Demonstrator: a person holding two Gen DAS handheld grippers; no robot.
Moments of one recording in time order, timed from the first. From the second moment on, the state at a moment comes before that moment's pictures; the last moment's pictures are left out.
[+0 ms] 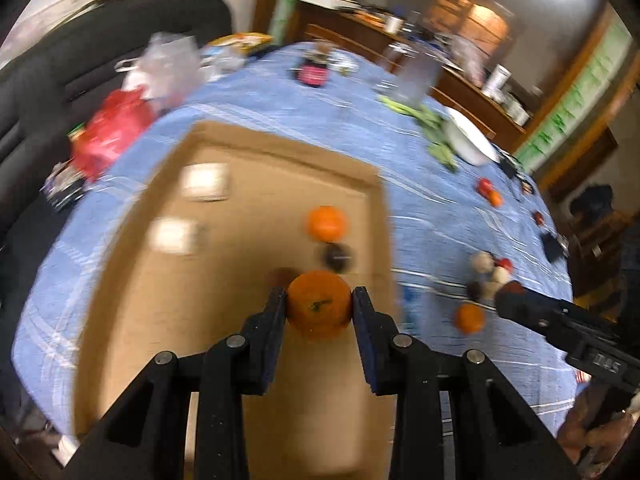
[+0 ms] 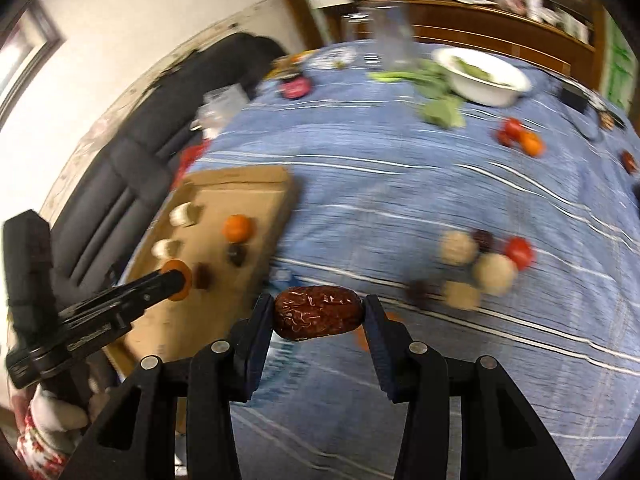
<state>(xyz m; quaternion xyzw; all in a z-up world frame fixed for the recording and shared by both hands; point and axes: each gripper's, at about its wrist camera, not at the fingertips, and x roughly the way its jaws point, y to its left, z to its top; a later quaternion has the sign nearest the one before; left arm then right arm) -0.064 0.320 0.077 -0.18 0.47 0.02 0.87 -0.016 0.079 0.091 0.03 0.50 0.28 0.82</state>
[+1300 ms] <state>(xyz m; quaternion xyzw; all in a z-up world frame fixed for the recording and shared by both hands) -0.067 0.405 0.046 -0.16 0.50 0.03 0.85 -0.071 0.262 0.027 -0.08 0.53 0.35 0.77</state>
